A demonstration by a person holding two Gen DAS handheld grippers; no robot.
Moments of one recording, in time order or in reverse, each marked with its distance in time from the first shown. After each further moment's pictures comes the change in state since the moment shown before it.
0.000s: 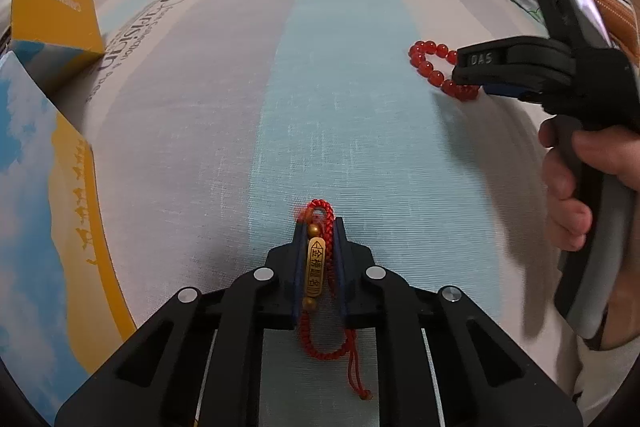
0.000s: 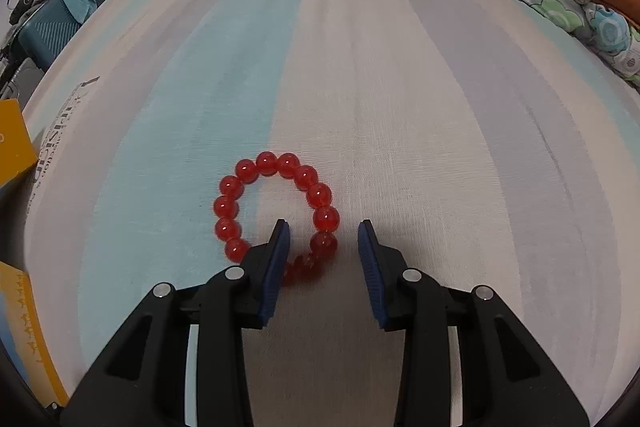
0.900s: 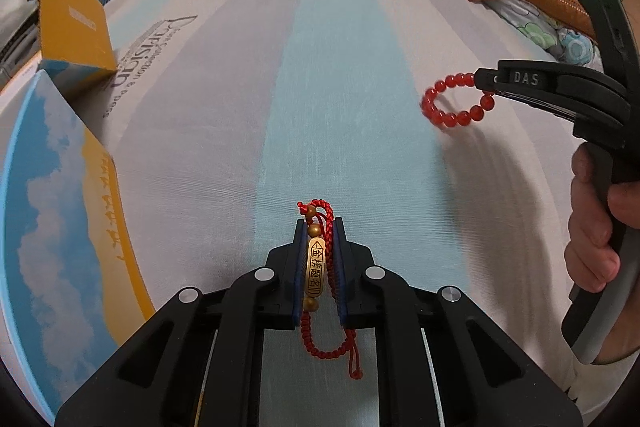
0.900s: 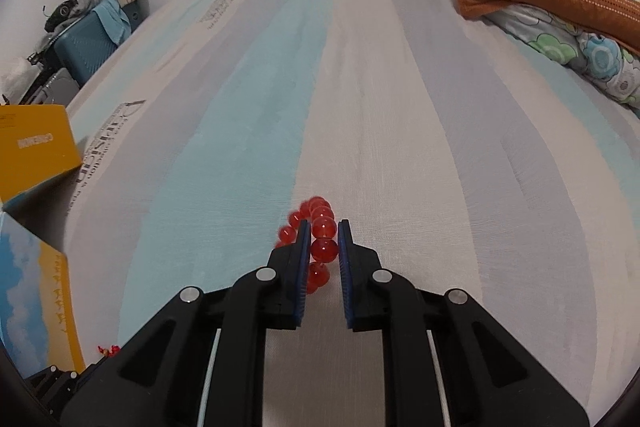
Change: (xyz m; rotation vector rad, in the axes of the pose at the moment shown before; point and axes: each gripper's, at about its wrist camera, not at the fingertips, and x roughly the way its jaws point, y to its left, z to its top) left arm -0.031 0.000 0.004 -0.005 -0.054 -0.015; right arm -0.081 -0.007 -0.013 -0.037 -0.147 0.077
